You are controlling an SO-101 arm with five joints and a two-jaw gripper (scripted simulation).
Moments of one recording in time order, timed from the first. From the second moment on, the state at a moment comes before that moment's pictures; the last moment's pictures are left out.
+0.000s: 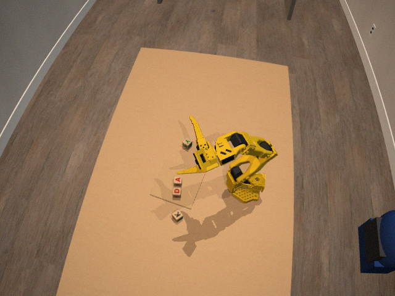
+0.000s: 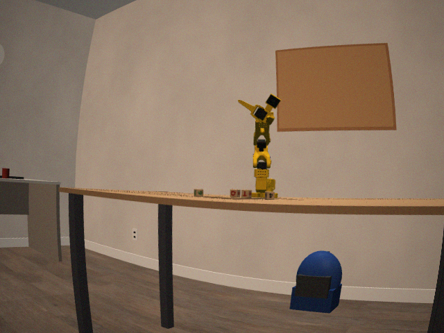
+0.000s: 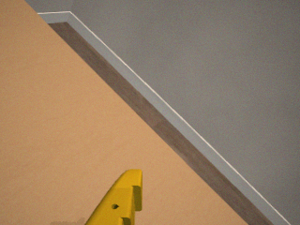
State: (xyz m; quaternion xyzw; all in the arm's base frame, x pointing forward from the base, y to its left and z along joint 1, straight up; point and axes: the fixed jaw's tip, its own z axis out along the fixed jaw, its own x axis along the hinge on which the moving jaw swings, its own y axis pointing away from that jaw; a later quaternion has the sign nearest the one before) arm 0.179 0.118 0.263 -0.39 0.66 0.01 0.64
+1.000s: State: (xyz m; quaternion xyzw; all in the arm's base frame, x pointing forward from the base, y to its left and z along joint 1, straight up) arm 0.187 0.093 0.228 -0.34 0.75 0.00 0.56
